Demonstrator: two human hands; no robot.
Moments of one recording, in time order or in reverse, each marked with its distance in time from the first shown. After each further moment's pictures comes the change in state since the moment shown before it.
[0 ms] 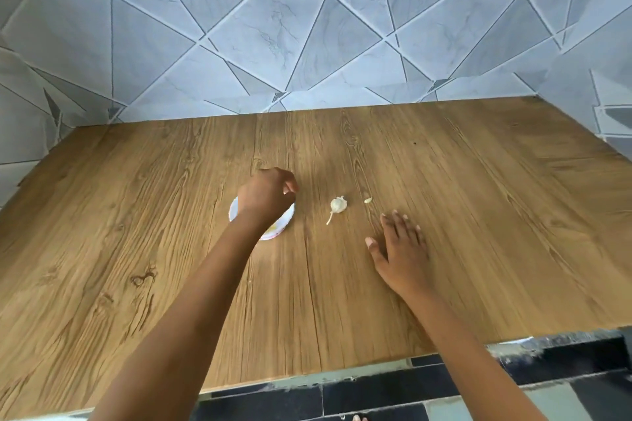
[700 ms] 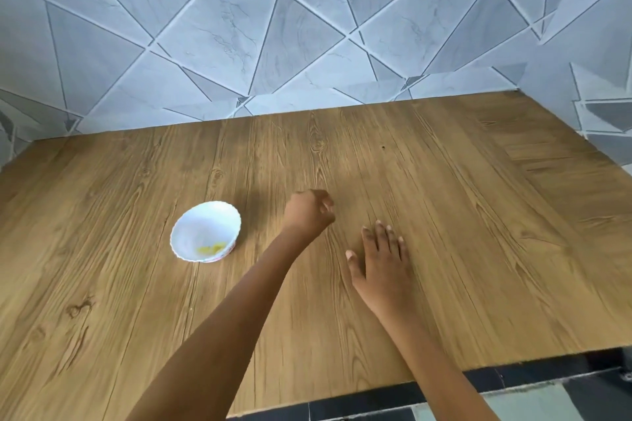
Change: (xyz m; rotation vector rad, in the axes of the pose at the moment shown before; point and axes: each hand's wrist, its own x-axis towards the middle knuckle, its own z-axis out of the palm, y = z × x) left_hand 0.031 0.108 0.098 -0.231 -0.112 0.036; right_hand 0.013 0.045 0.001 0.009 0.060 0.035
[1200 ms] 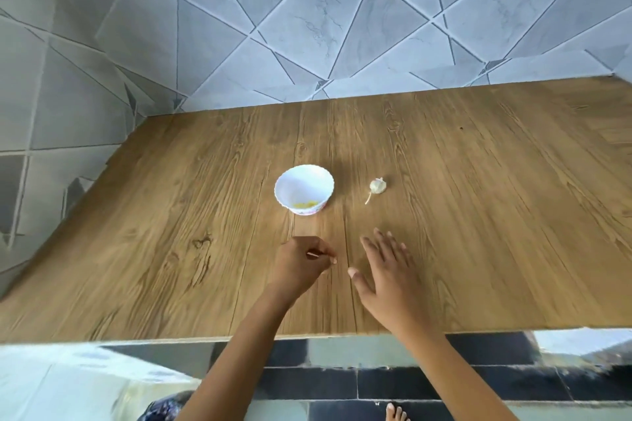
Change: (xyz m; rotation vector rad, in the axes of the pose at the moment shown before) left_hand -0.182 -0.102 -0.068 -0.353 0.027 -0.226; right_hand -0.094 -0.108 0.016 0.100 -0.047 -0.279
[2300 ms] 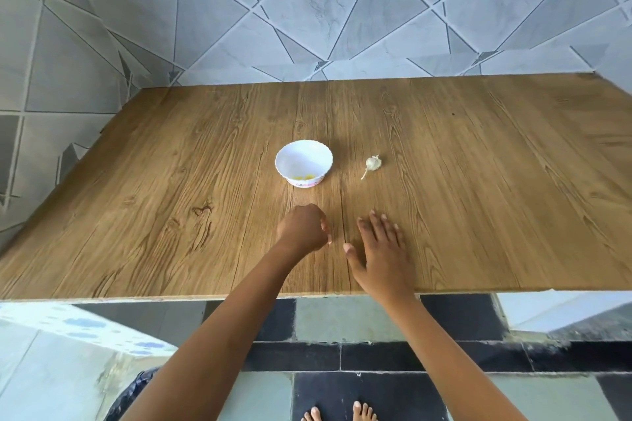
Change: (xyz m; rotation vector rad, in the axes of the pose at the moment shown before) left_hand 0.015 0.002 0.008 0.554 -0.101 -0.052; right_hand -0.015 -0.003 0.017 -0.079 0.064 0.037
